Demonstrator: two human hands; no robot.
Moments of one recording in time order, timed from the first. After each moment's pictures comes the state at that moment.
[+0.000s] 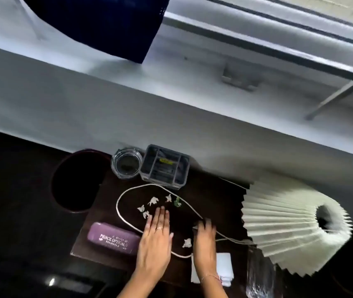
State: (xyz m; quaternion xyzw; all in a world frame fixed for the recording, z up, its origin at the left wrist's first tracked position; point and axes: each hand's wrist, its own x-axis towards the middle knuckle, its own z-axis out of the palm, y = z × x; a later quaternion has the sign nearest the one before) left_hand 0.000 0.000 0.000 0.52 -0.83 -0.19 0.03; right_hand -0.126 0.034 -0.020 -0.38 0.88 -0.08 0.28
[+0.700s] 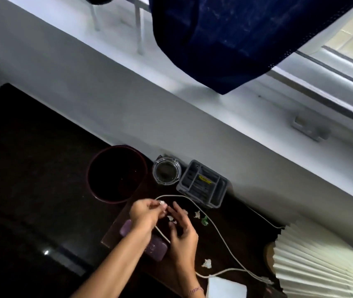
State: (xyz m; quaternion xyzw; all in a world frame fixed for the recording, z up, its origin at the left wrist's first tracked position) left_hand 0.076 -0.108 0.054 0.71 -0.16 -0.61 0.32; right_hand -0.012 -0.041 0.072 -0.38 0.72 -0.36 0.45
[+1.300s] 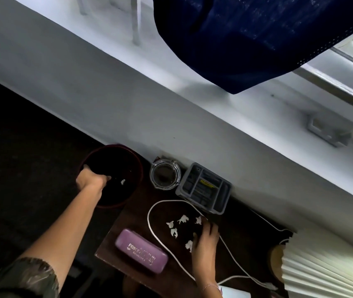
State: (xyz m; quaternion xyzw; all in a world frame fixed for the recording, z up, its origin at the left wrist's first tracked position) left_hand 0.207 -0.226 -0.020 0.88 -0.22 -0.39 0.17; right_hand -0.059 -0.040 0.004 -0.47 0.84 -0.12 0.24
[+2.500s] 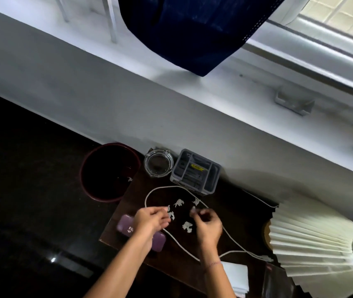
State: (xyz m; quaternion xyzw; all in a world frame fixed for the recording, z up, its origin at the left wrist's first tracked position) left_hand 0.062 -0.077 0.074 0.69 -0.14 -0.67 0.25; right_hand -0.075 -0.038 0.026 -0.18 0.83 -0.39 0.36
